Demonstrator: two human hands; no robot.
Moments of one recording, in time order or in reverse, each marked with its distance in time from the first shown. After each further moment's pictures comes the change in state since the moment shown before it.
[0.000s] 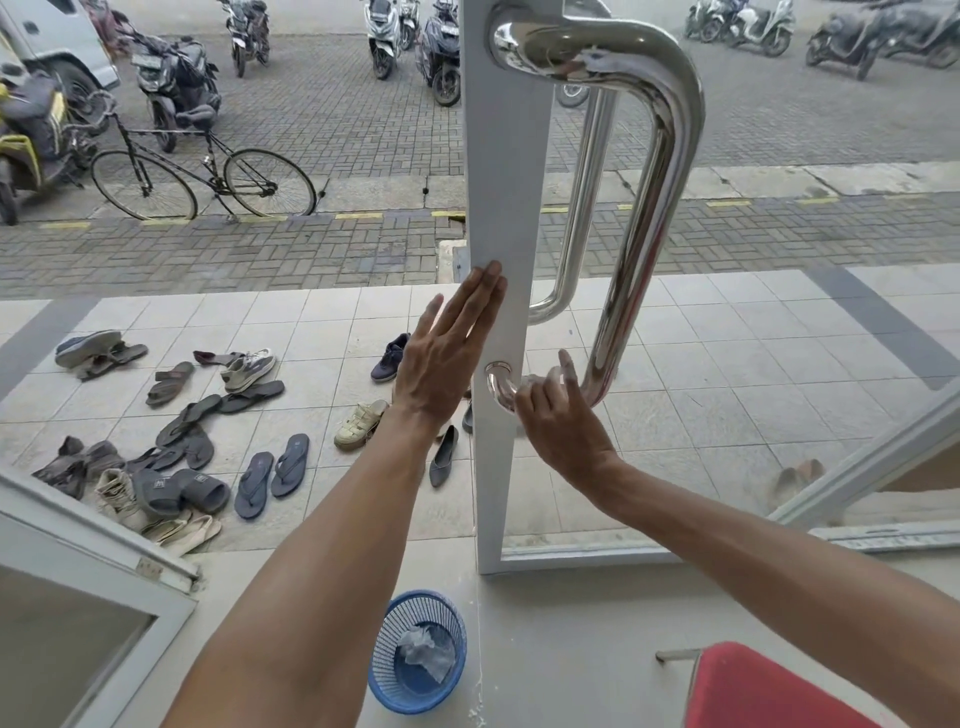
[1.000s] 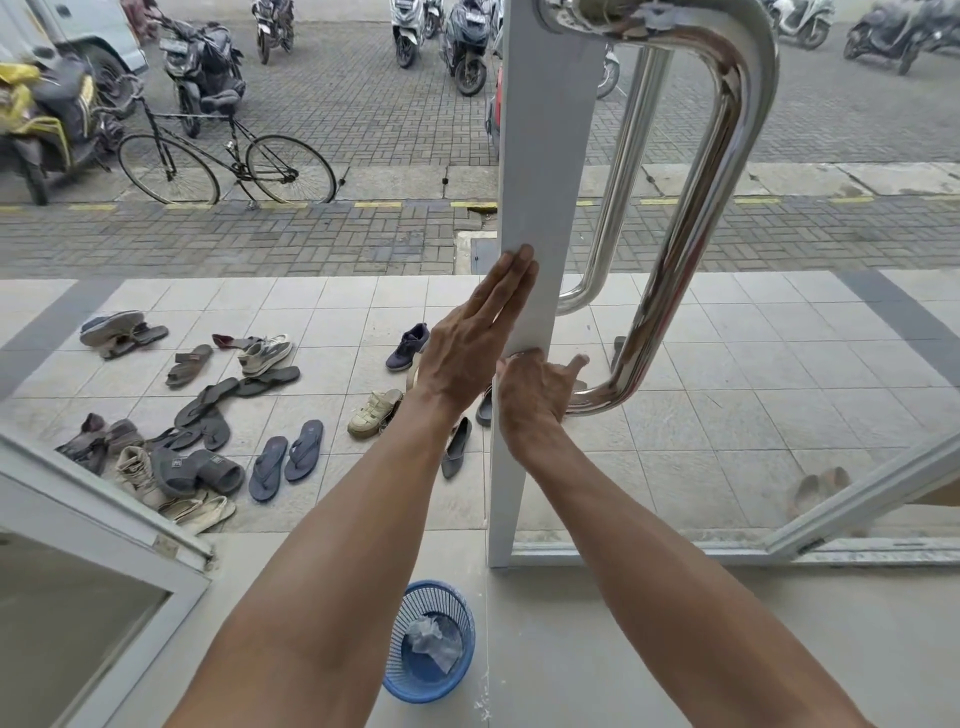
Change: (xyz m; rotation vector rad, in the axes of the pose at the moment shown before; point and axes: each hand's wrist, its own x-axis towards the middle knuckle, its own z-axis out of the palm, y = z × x) left_hand 0.005 -0.005 0.004 -0.072 -0.042 -0.020; right_hand 0.085 -0.037 -0.048 0.580 -0.524 0.569
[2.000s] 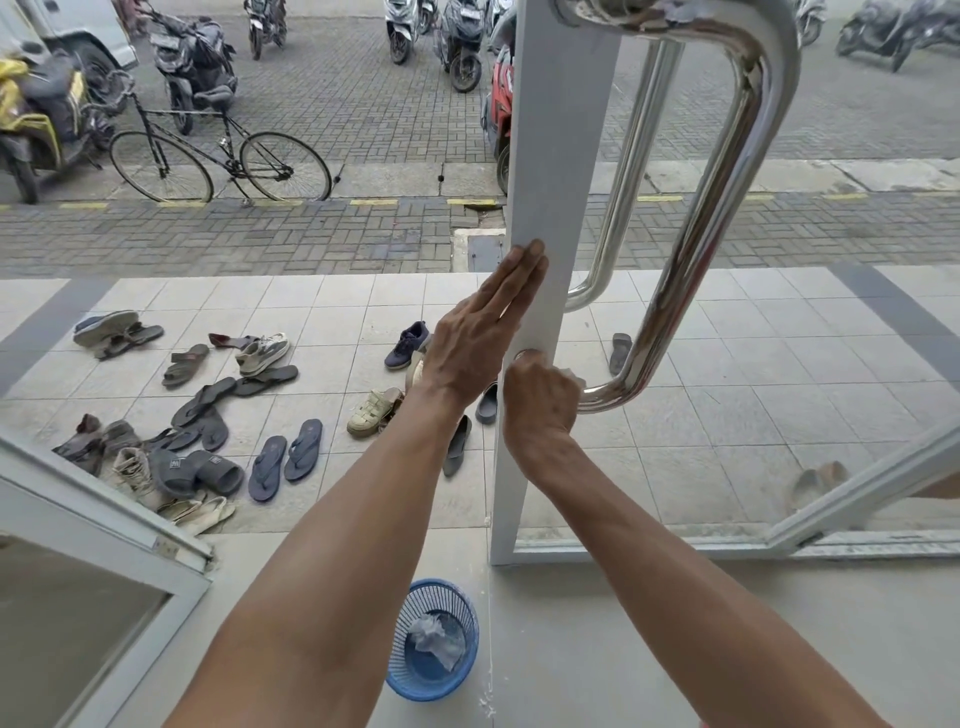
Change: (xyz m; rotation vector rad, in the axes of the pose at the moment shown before) left_hand 0.000 -0.004 -0.007 -0.011 0.022 0.046; right_hand -0.032 -0.001 -0.015 -0.010 0.154 -0.019
